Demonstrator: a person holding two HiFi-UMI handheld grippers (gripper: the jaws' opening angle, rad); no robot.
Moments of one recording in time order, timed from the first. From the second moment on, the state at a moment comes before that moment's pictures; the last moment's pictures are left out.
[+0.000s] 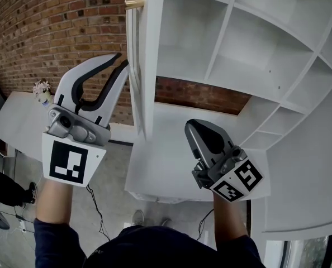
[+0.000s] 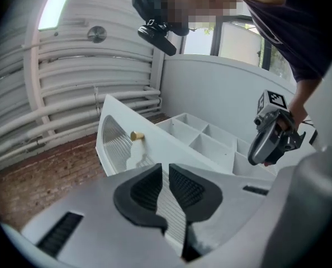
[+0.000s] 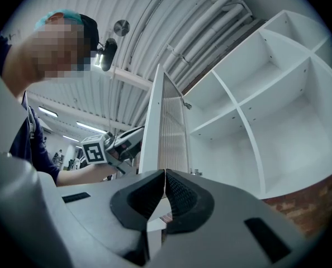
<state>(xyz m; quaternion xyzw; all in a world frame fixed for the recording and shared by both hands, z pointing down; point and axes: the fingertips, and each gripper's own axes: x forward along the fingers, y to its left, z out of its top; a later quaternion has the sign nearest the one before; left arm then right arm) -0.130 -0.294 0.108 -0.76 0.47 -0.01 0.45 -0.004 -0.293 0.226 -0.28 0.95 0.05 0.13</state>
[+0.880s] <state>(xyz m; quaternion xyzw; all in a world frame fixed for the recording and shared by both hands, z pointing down) -0.135 -0.311 0.256 -0.87 0.45 0.05 0.19 -0.002 -0.288 0.250 -0.31 0.94 0.03 0.11</state>
